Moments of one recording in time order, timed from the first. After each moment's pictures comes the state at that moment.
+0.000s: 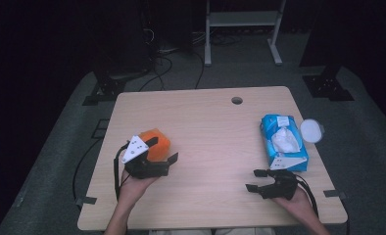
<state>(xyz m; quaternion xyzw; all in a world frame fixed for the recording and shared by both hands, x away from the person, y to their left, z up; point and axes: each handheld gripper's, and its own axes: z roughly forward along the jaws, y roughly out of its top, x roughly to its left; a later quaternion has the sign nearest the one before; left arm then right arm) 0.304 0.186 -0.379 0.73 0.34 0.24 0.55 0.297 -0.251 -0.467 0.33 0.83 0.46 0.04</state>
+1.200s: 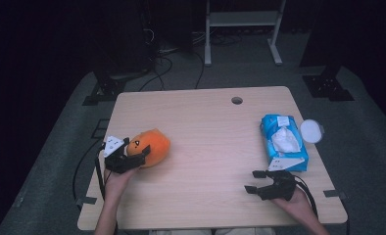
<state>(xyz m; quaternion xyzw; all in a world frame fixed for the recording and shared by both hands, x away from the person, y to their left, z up) 0.342 0.252 -0.437 0.69 0.47 0.27 0.49 0.295 -0.247 -0.468 0.32 0.83 0.45 0.04</state>
